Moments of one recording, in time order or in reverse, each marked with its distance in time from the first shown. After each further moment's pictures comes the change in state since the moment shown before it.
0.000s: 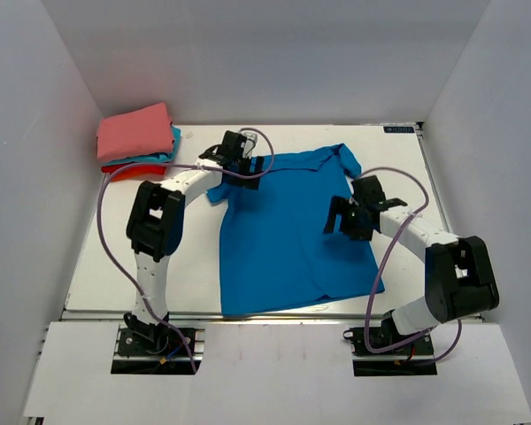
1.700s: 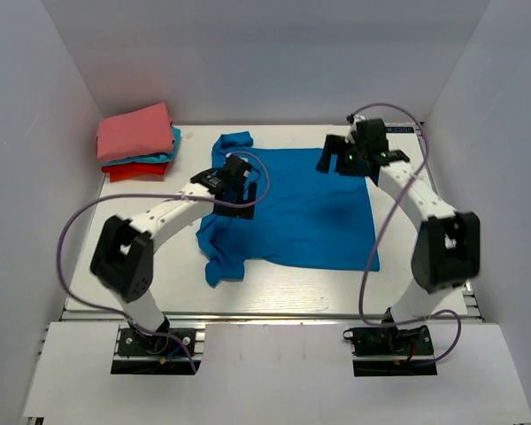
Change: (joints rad) left arm -0.167 -0.432 -0.334 -0.285 -0.229 -0.246; right arm -0.048 0.314 0.600 0.009 -0.103 -0.159
